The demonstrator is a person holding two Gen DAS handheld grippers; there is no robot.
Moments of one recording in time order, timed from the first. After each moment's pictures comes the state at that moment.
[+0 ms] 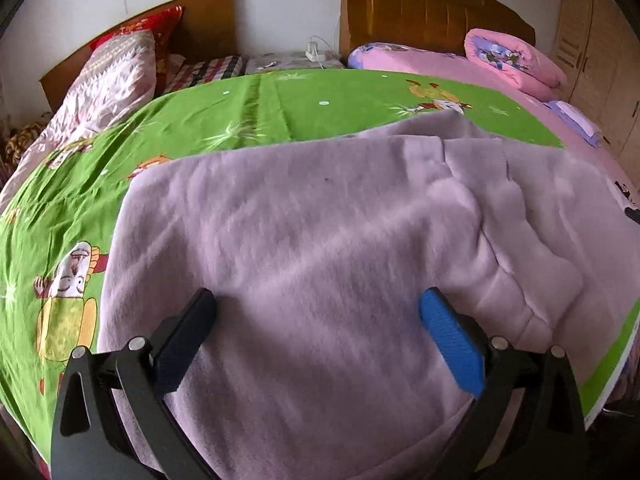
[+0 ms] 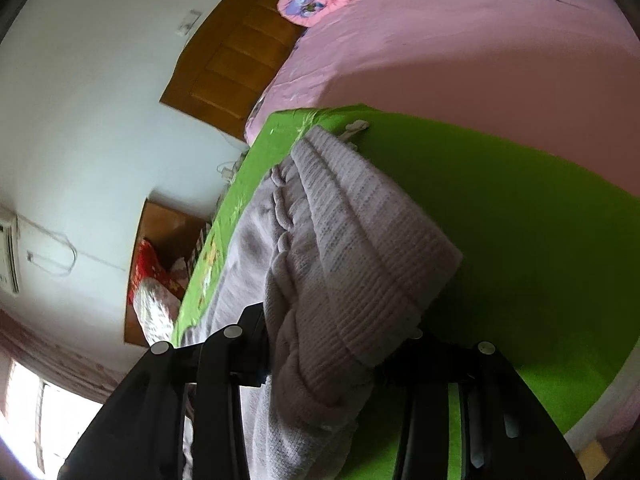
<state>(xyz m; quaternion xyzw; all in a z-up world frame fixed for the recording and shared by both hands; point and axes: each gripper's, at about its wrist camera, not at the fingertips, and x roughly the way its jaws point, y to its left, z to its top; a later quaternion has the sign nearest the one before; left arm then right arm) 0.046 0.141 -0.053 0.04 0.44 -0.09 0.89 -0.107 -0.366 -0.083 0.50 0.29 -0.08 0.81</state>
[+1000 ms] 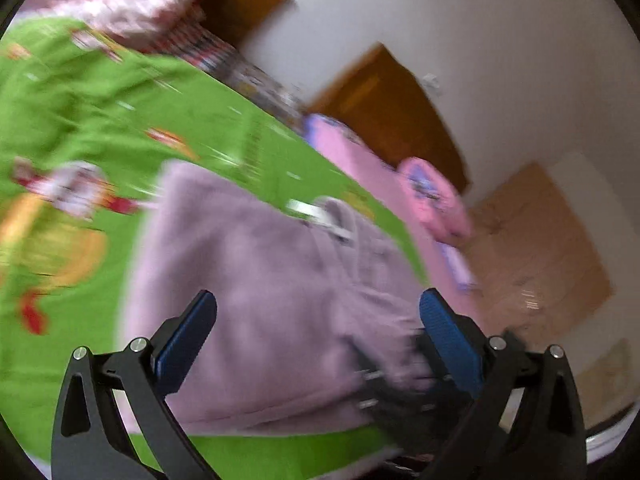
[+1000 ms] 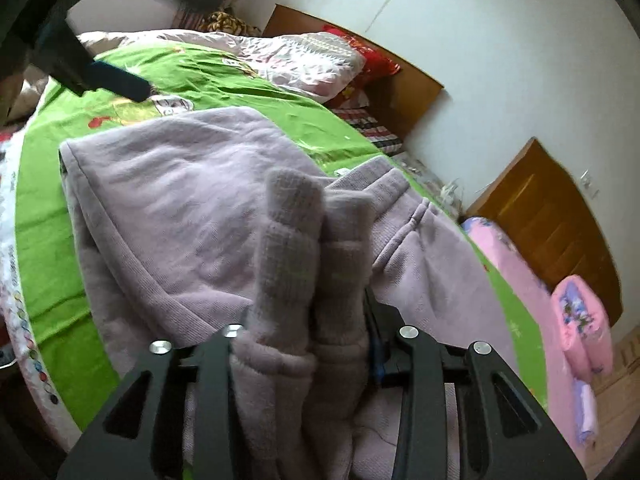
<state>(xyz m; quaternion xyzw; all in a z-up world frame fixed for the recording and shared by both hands) 0.015 0.252 0.003 -0.33 0.38 -0.24 0.83 -0.062 0.076 -0.048 -0.34 0.27 0.18 0.88</state>
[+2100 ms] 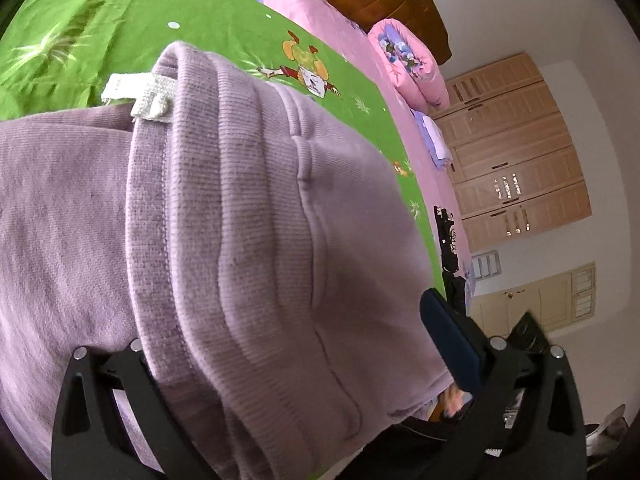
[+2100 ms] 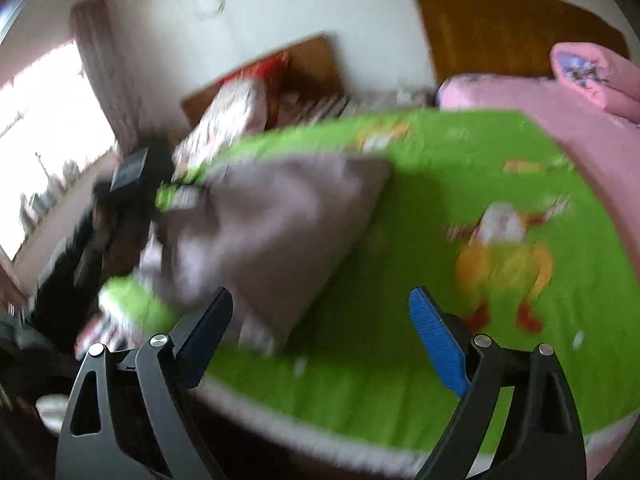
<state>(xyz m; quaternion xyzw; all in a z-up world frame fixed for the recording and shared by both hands) 0.123 0.095 -0.048 -0.24 0.56 -0.35 0.71 -0.127 -0.165 -0.014 0.05 0.39 0.19 0.90</state>
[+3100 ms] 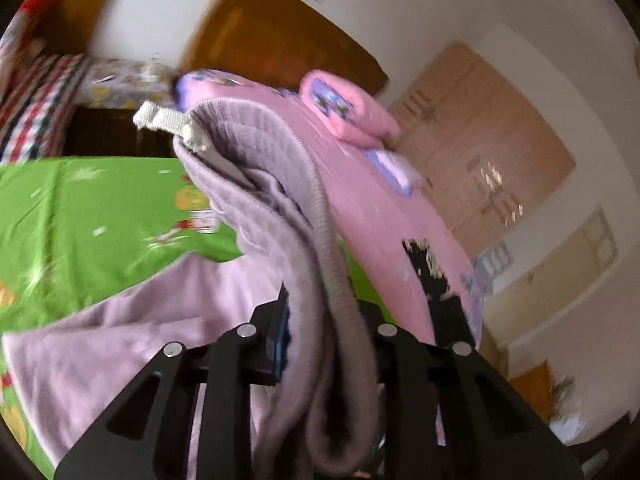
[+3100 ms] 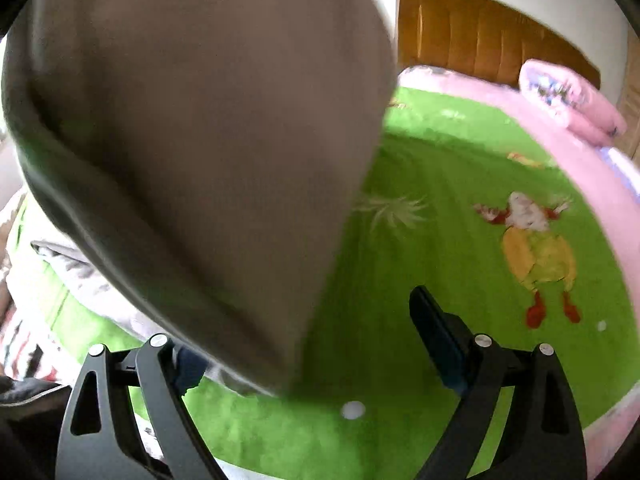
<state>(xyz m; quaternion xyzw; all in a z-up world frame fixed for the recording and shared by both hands) 0.080 0.081 0.145 -0.18 0.42 -0.38 0.81 -0.112 -0.090 -0.055 -0.04 0.39 0.04 0.92</state>
